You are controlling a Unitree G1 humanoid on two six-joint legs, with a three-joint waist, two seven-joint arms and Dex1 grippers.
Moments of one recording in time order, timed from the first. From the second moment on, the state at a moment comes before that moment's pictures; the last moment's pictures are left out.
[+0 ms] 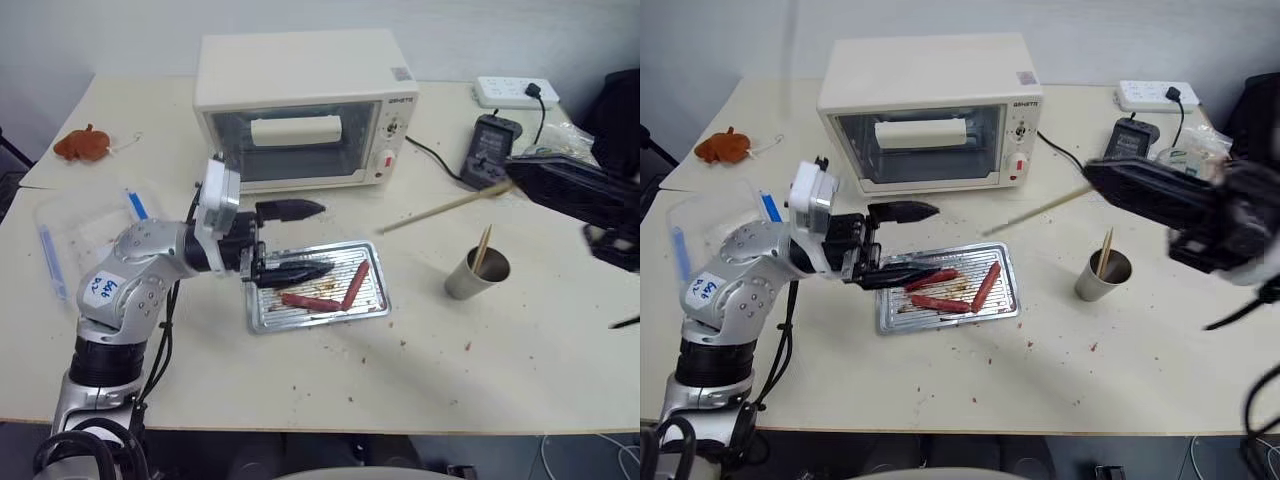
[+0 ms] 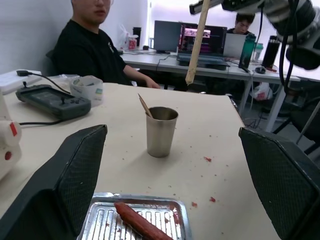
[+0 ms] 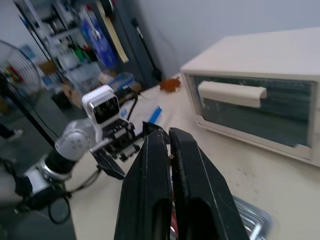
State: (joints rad) left arm -0.54 0.55 0.05 -0.29 -0.72 0.56 -0.97; right arm -0.27 -1.14 -0.46 -0.52 1.95 0.72 0.25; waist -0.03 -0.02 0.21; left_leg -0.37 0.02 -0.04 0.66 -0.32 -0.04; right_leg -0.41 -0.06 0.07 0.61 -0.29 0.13
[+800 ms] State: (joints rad) left arm -0.60 0.44 0.09 -0.33 -0.83 0.60 -0.87; right arm -0.48 -0.81 -0.24 -0.52 1.95 0.72 0.00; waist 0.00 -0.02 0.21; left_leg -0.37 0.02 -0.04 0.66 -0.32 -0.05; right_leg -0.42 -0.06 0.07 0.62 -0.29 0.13
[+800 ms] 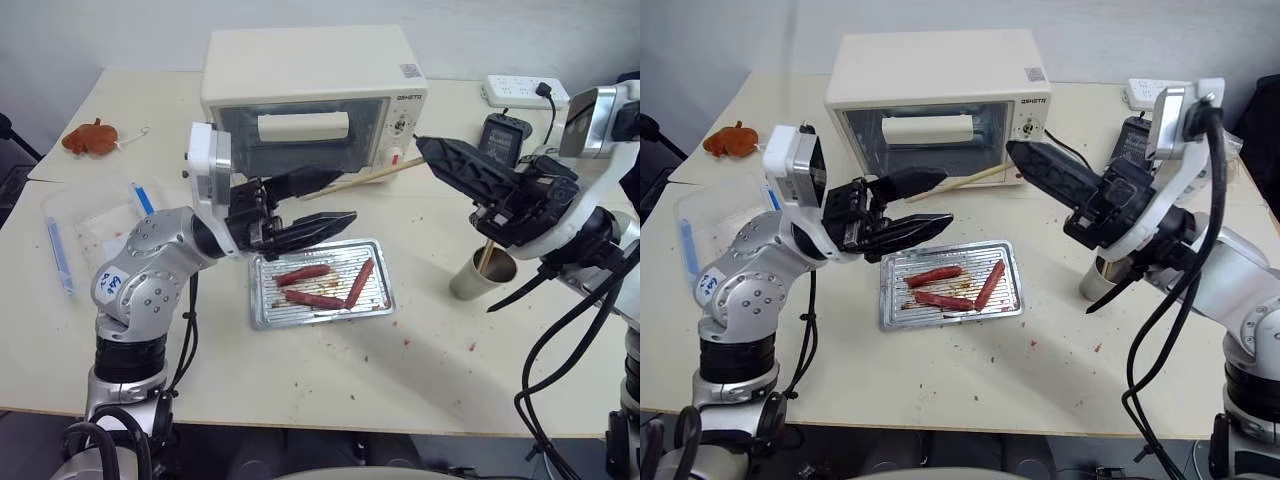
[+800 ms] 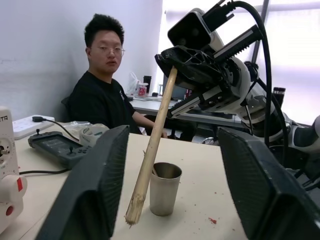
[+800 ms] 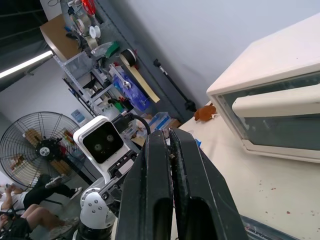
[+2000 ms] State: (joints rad) left arm -0.65 0.39 0.04 -0.27 -0.83 0.58 -0.89; right arm -0.46 -0.75 -0.28 -0.51 1.95 0.74 0.04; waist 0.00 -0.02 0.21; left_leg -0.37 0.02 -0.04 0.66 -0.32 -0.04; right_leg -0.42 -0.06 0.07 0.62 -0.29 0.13
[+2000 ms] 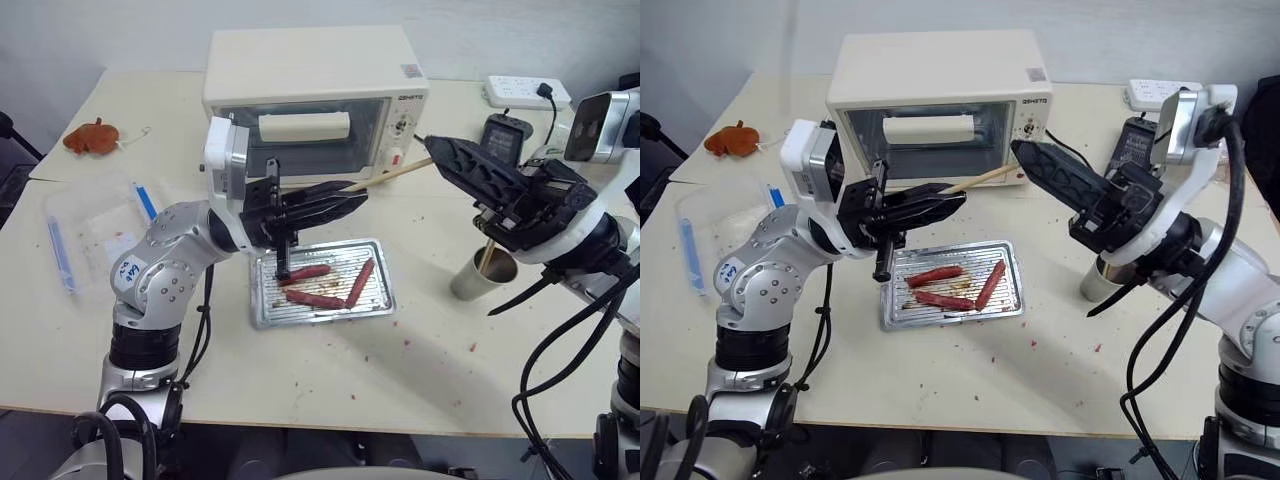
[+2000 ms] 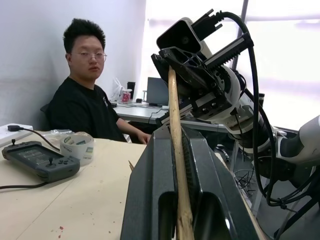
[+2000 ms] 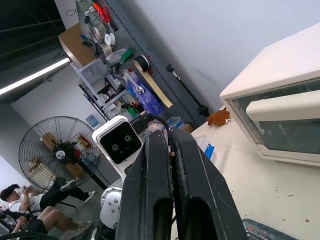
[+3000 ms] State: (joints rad) left arm -0.38 0.90 0.31 -0.32 -0.82 0.65 -1.01; right arm -0.89 -1.09 0.34 -0.21 0.66 0.51 1.13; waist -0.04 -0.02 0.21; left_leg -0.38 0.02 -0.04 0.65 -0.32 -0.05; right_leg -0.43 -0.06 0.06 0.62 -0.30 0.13
